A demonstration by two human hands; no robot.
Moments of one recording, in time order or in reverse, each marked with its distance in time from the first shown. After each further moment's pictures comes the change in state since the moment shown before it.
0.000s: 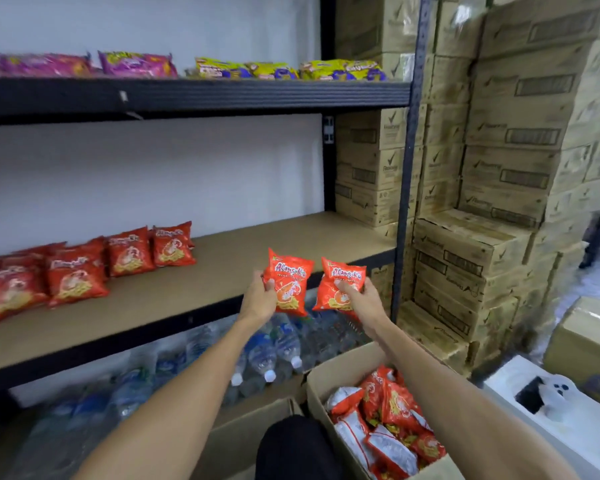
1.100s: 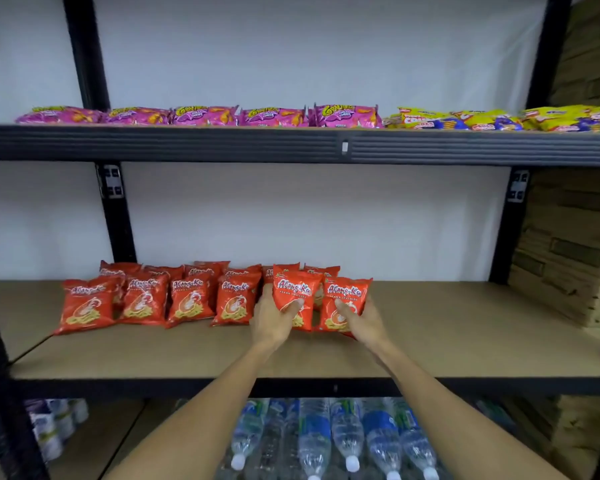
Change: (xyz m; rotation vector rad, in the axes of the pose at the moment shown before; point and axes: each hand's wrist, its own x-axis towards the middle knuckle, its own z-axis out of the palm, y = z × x) left_hand 0.073 -0.091 -0.234 0.078 0.467 -0.071; right_hand 0.050 -0.029 0.318 -0.185 -0.456 -0.215
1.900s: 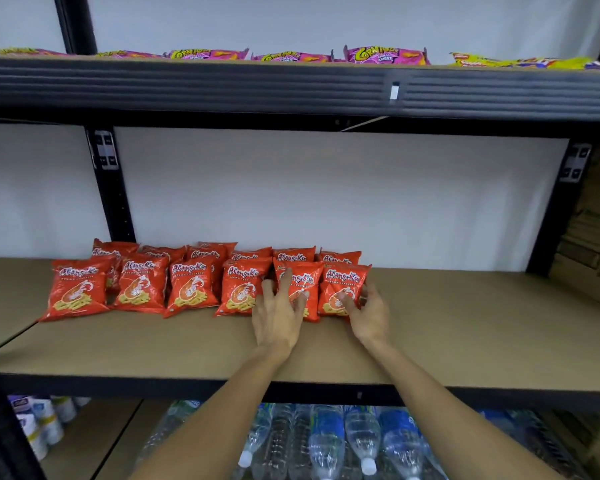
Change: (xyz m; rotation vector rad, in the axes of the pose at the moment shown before) left_hand 0.032 -0.051 0.024 0.551 0.197 0.205; right_hand 0.045 0.046 0.047 -0.281 0.185 -0.070
